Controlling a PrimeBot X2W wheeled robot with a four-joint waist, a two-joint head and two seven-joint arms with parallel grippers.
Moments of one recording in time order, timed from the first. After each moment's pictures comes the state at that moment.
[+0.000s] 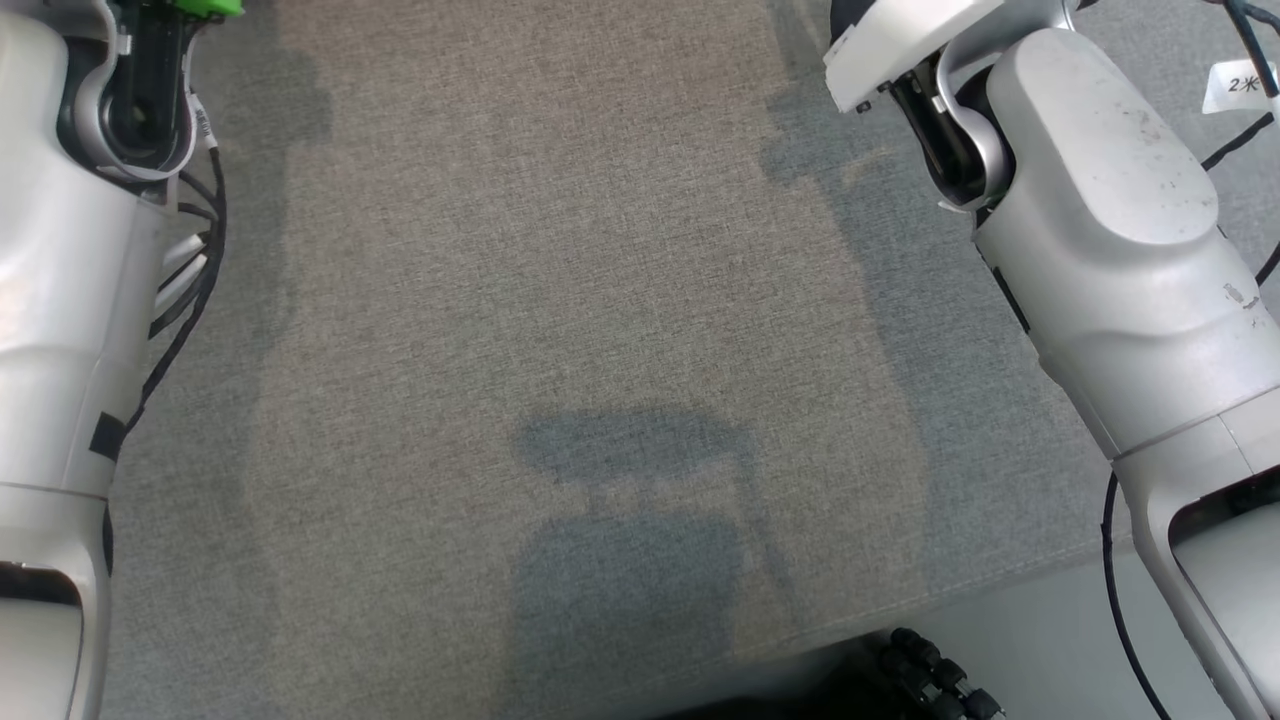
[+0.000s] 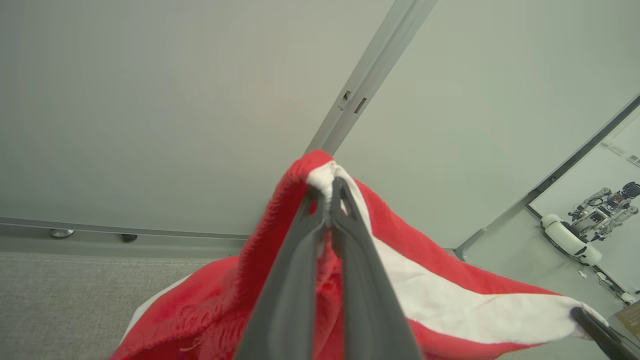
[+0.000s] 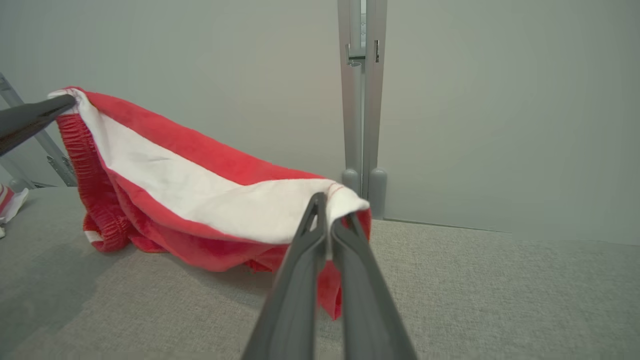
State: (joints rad) left arm -1.21 0.31 -0.48 0.70 -1.00 -0.13 -0.23; right arm -1.19 -0.13 0.48 0.74 0.49 0.13 -0.26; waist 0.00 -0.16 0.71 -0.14
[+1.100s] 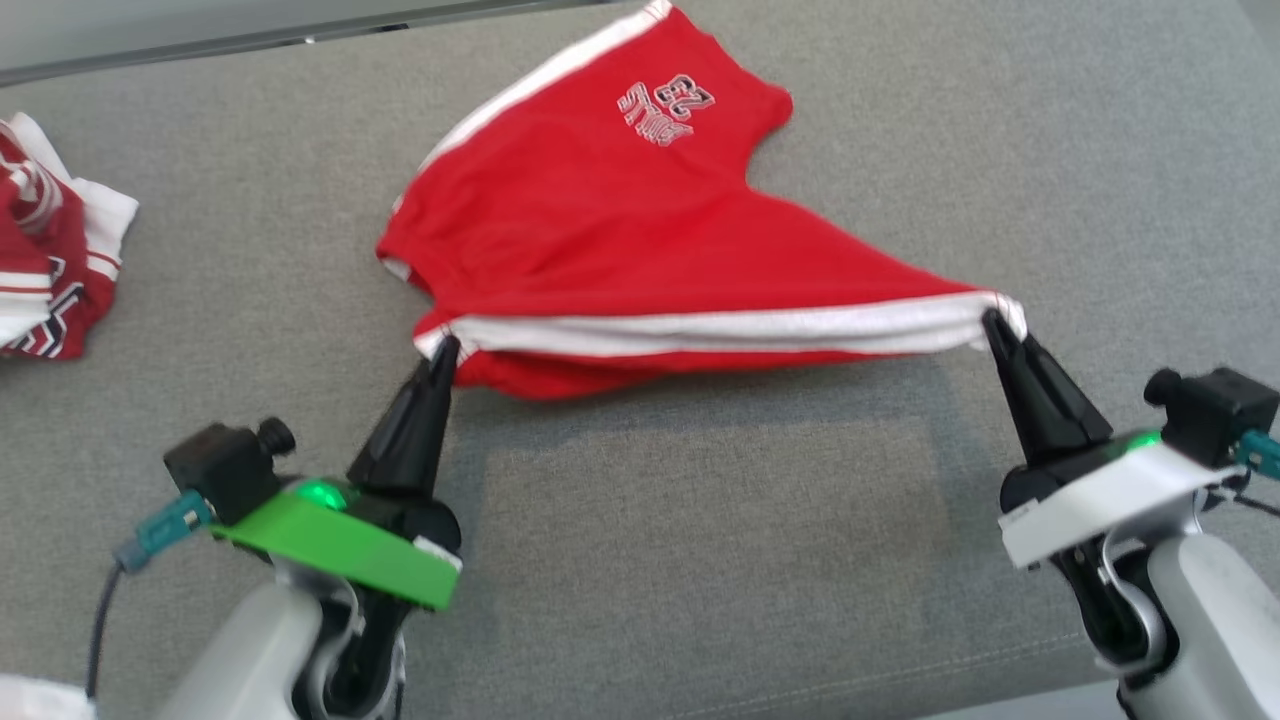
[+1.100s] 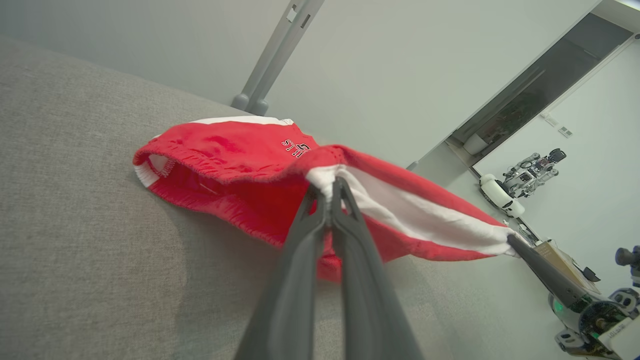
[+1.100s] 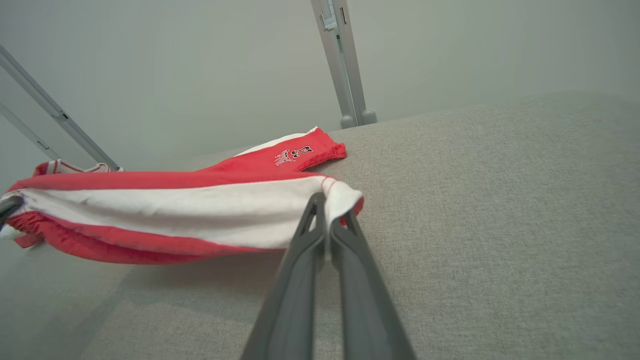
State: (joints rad) left arm -0.33 0.37 -0.55 0.13 -1.02 -0.13 -0.26; right arm -0.24 -0.35 0.26 0.11 0.61 0.13 -0.18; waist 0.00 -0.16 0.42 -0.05
